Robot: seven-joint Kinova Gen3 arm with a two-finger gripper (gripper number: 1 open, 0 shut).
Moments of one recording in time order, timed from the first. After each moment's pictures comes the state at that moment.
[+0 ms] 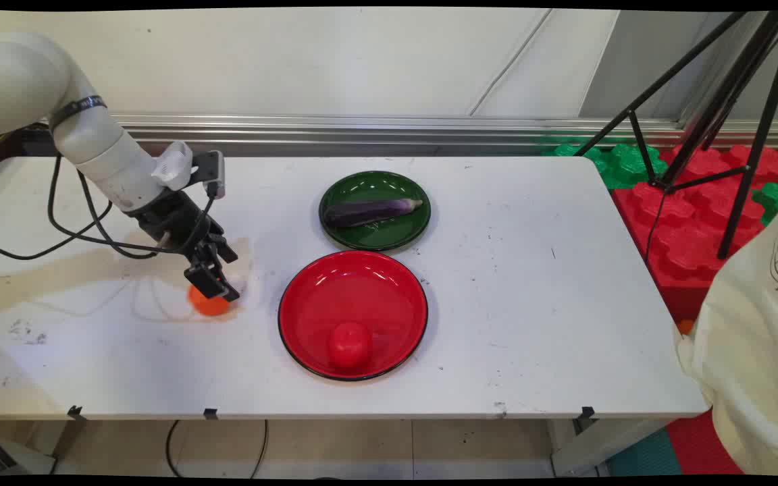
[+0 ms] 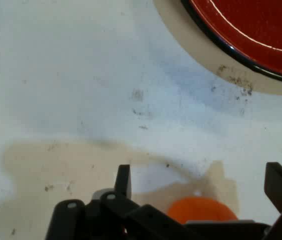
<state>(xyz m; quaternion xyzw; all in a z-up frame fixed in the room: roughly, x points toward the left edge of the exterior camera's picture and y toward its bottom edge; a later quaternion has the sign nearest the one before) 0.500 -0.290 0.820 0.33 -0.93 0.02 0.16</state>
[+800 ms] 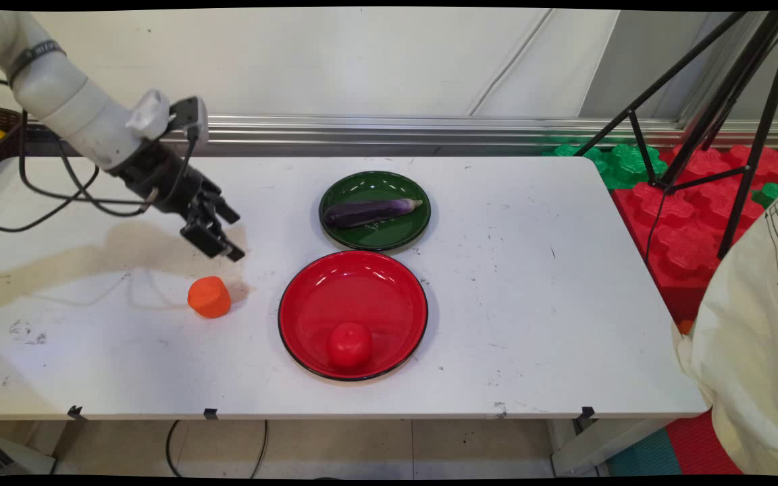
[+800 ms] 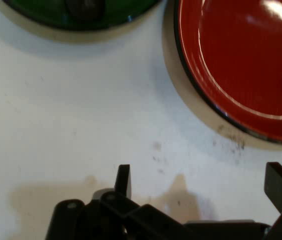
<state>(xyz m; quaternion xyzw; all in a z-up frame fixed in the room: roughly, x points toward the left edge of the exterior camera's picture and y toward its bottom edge) 0.509 -0.293 0.883 0.35 -0.91 0.06 0.22</state>
